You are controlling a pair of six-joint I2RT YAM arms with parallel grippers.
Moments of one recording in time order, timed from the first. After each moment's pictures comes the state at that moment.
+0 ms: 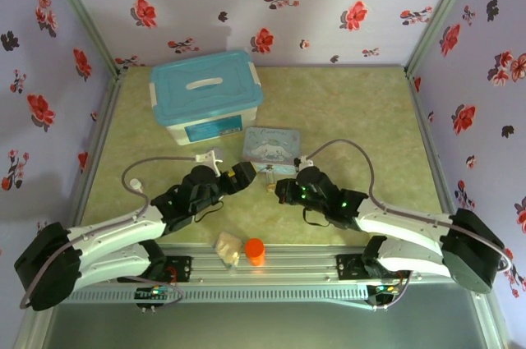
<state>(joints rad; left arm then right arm) -0.93 1.03 0.42 0.24 -0.13 -1.12 0.97 1.08 0.49 0.03 0.05 0.96</state>
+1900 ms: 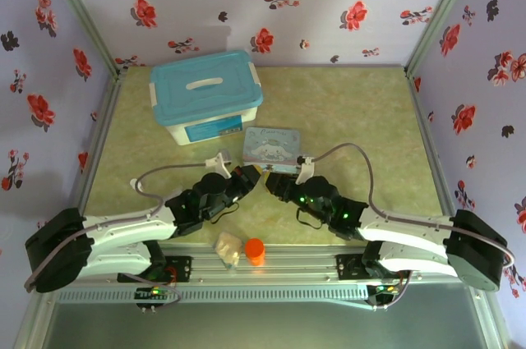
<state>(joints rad) -1.06 1.13 0.45 0.44 -0.25 -1.28 1.07 1.05 0.39 0.38 0.23 0.90</state>
